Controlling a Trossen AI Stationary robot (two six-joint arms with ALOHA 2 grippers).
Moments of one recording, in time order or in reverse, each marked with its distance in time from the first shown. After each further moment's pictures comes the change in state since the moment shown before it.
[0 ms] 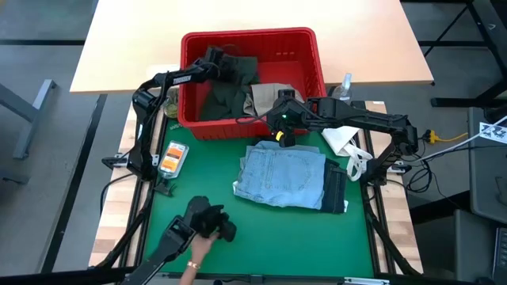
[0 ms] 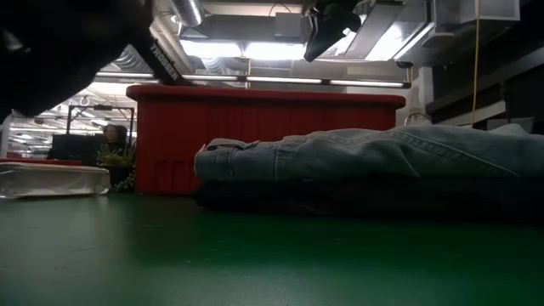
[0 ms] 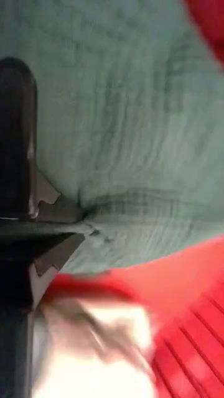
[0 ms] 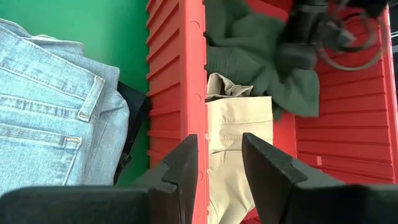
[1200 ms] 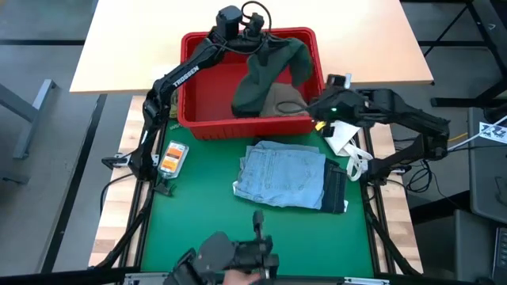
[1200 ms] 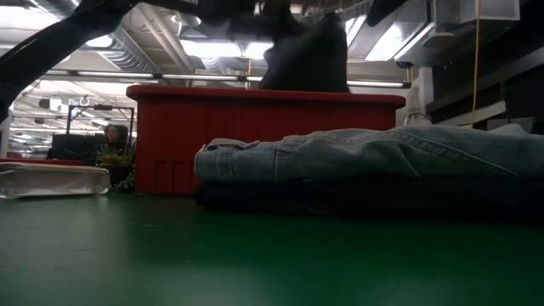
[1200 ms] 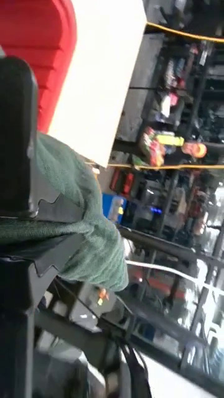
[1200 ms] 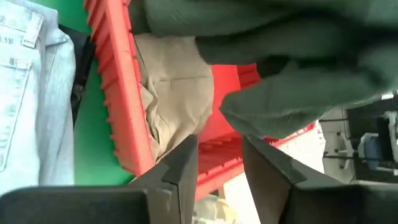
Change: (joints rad) left arm -0.294 -0.006 0.802 -0.173 0.227 -0.085; right arm 0.001 -0.291 0.000 -0.292 0.207 0.102
